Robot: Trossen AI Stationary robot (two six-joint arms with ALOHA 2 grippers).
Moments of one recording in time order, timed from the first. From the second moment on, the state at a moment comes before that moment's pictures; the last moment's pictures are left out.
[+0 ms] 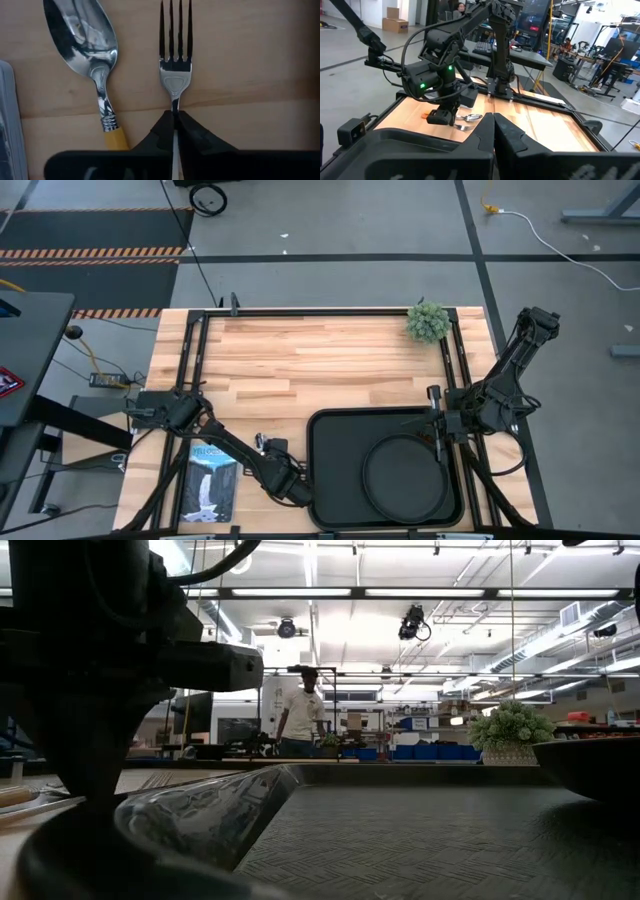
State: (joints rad) left arm -0.59 2.18 1.58 -1.12 -0.18 -2.05; right arm 0.90 0.77 0.44 0.23 0.86 -0.16
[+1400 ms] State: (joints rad) left arm -0.50 2.09 1.58 -0.48 -0.47 -1.77; right arm 0.90 0.76 0.44 0.24 0.89 -0.18
